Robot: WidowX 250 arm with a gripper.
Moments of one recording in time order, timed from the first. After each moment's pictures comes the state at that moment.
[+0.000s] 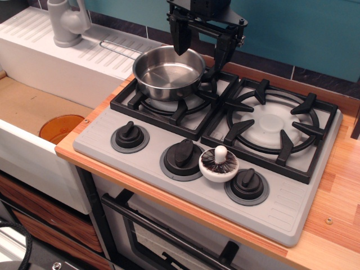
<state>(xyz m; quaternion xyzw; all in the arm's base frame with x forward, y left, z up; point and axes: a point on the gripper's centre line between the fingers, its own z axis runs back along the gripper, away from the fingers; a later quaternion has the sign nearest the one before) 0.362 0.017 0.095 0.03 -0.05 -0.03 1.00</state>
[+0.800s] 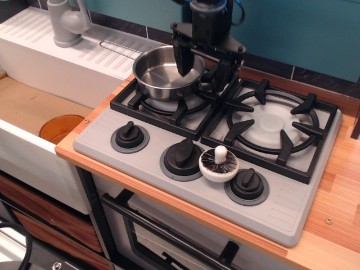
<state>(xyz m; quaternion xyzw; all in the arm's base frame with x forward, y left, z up) 0.365 0.017 0.053 0.03 -0.06 -0.03 1.00</state>
